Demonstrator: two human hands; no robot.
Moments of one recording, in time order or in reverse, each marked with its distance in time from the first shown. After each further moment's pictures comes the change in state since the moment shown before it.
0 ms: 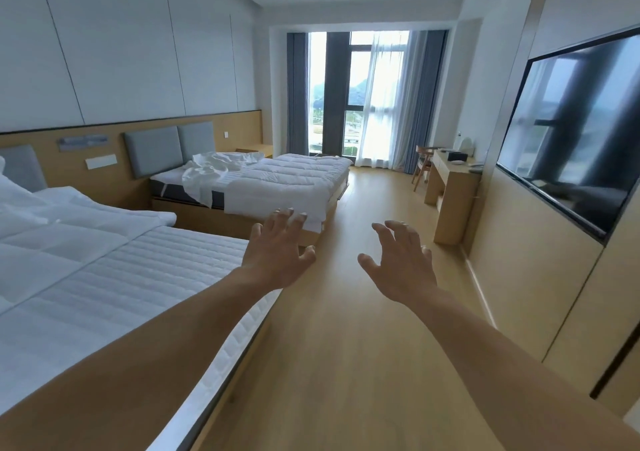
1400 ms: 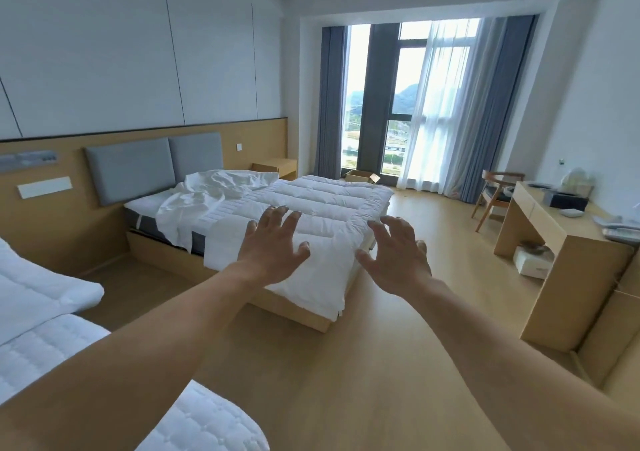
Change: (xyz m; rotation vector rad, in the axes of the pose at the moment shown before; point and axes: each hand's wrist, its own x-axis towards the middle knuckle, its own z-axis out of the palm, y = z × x) left_hand 0.876 -0.212 0.349 0.064 0.008 -0.156; right_hand 0.933 0.150 0.332 0.043 -0.059 -0.165
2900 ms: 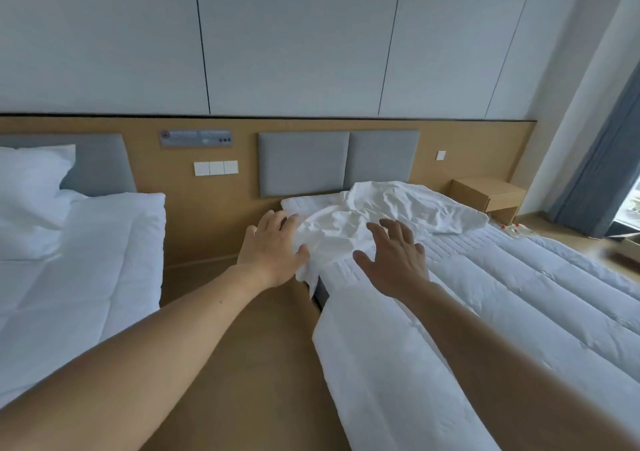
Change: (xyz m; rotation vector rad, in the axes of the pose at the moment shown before) left_hand 0.617 -0.580 0.224 0.242 -0.006 -0.732; right_hand 0.880 -0.312 0.469 0.198 -0.245 -0.670
